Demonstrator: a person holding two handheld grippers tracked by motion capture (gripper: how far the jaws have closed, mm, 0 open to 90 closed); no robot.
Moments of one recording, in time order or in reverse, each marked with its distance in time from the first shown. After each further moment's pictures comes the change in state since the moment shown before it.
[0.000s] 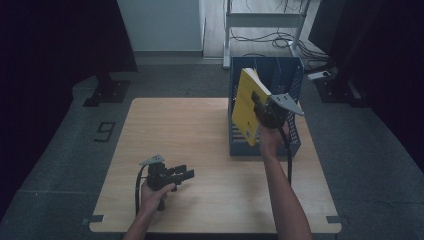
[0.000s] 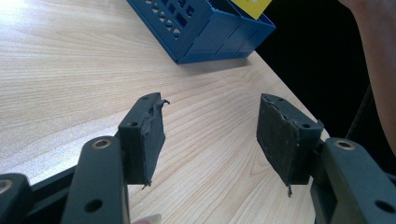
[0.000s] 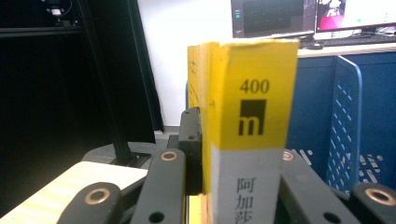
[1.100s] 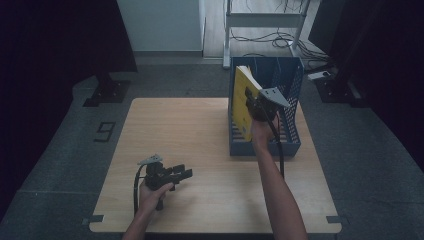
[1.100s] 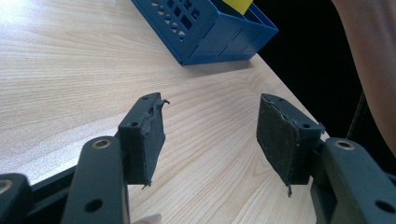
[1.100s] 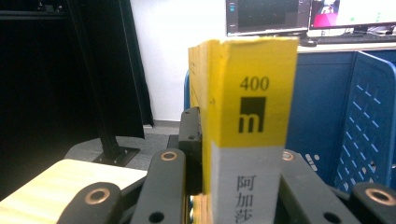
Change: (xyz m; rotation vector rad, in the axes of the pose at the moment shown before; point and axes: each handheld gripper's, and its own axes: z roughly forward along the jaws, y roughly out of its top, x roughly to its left) left arm 0.004 0.000 -0.004 -0.011 0.006 -0.012; right arm 0.010 -0.005 0.034 0.029 -0.042 -0.036
